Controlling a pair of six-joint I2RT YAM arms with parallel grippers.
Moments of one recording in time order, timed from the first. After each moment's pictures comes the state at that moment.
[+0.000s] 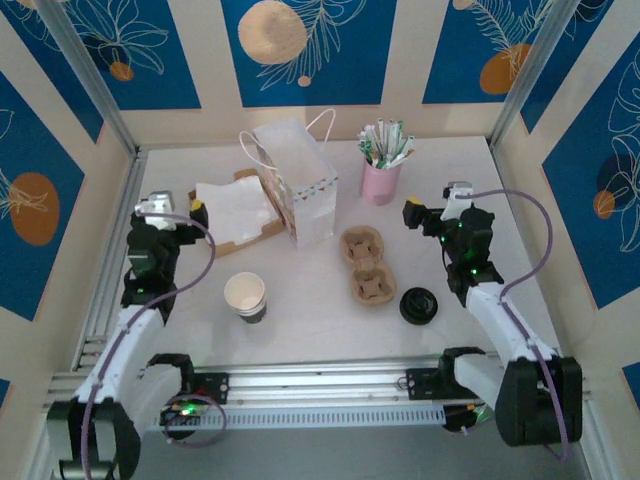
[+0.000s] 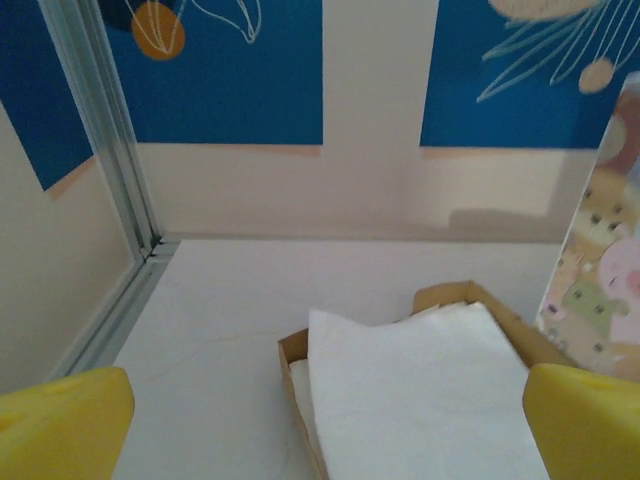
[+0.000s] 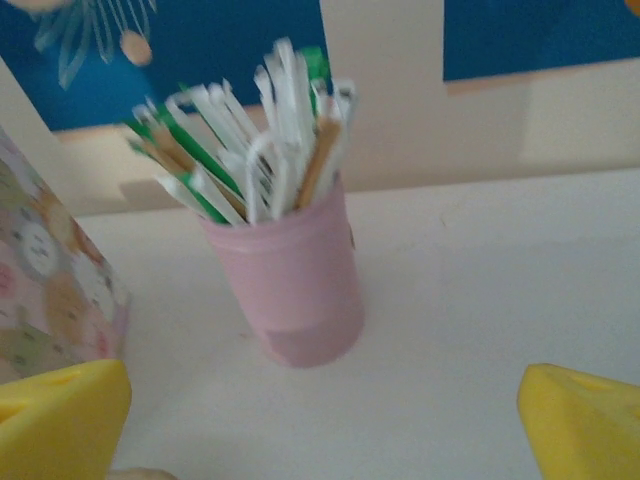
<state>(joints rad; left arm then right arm) -0.03 0.82 0.55 0.16 -0.09 -0.06 0.05 0.98 0.59 0.19 -0.14 0.18</state>
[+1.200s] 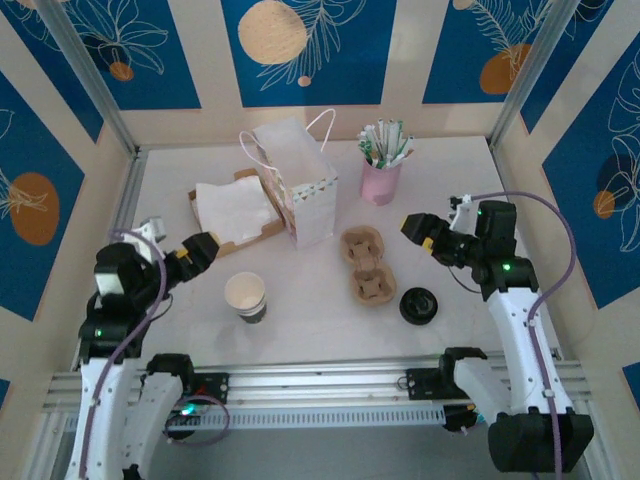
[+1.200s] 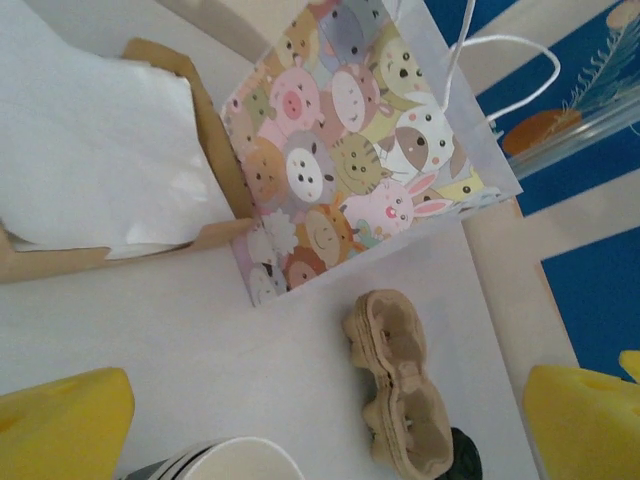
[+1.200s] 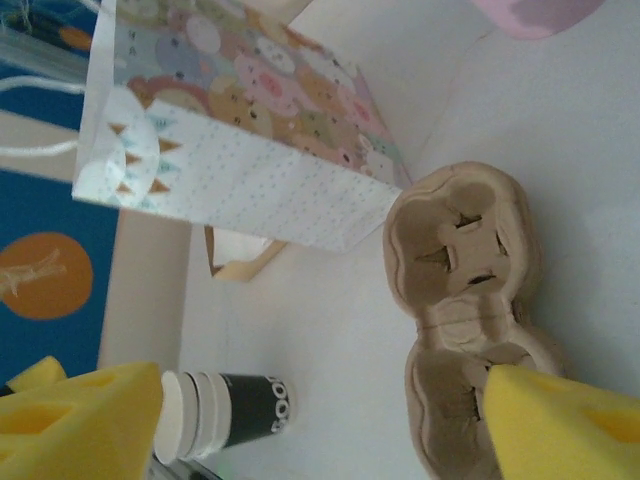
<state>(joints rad) -0.03 0.51 0.80 -0.69 0.42 -0.66 0.00 0.88 0.86 -0.65 -0.68 0.60</state>
